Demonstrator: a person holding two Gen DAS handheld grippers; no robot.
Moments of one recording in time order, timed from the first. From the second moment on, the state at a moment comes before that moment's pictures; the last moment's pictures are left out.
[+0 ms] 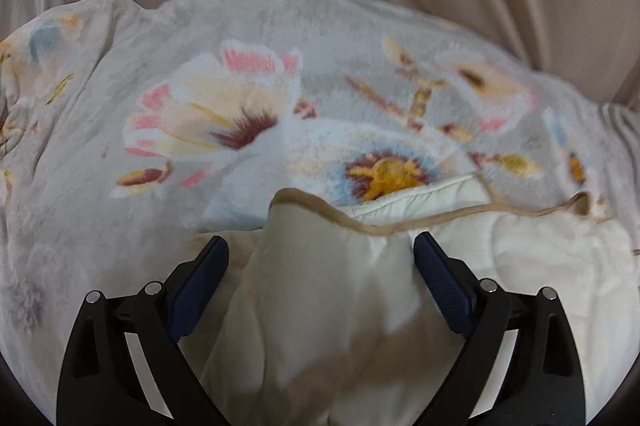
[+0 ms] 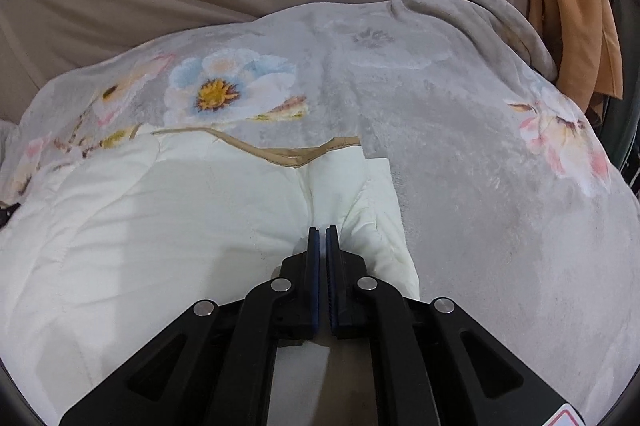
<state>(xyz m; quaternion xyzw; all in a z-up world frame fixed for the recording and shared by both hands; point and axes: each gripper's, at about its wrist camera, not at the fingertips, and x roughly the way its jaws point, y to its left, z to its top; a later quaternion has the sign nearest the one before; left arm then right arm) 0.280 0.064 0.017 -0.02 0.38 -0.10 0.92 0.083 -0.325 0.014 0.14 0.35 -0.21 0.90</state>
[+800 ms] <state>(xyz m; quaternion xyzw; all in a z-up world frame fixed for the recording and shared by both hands) 0.144 0.034 0.016 0.05 0.40 -0.18 0.90 0.099 -0.161 0.041 0.10 0.37 0.03 0.92</state>
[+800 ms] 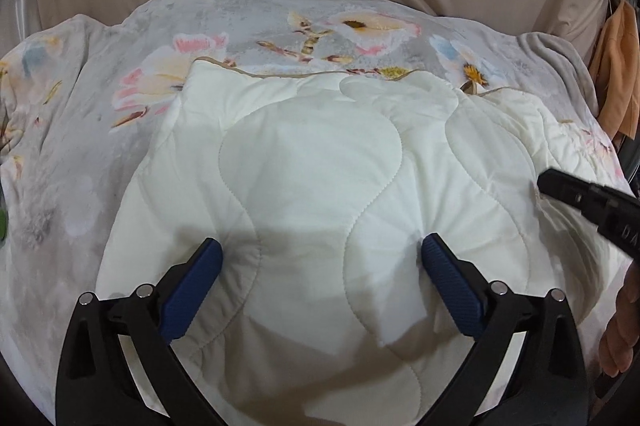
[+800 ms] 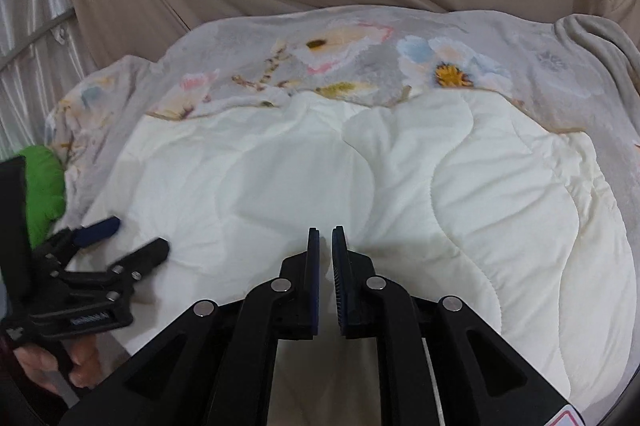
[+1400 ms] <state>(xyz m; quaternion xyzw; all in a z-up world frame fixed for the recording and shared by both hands) 0.141 0.051 0.017 0.04 0.40 -0.16 0.90 0.193 -0.135 -0.001 0.07 0.45 0.00 0.89</state>
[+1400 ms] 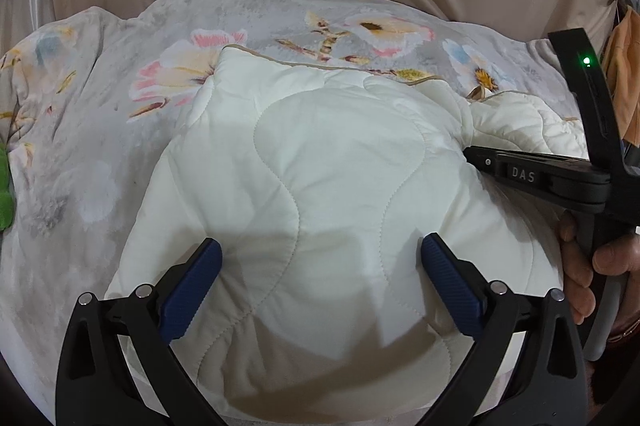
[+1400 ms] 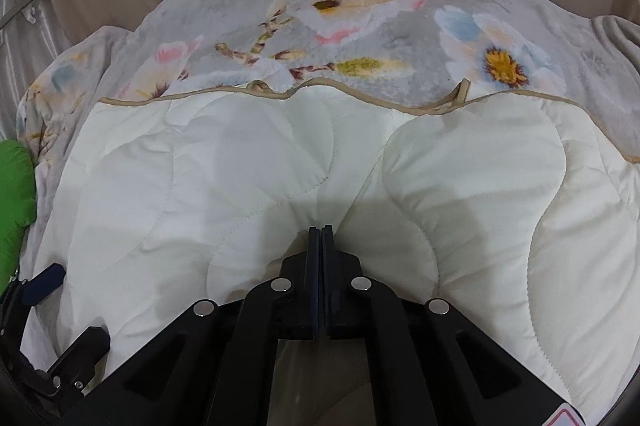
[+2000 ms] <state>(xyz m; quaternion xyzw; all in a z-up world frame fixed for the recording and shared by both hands) 0.124 0.178 -0.006 -0.16 0.48 -0.14 0.85 0.137 -0.145 0.013 0.13 0.48 0.10 0.86</state>
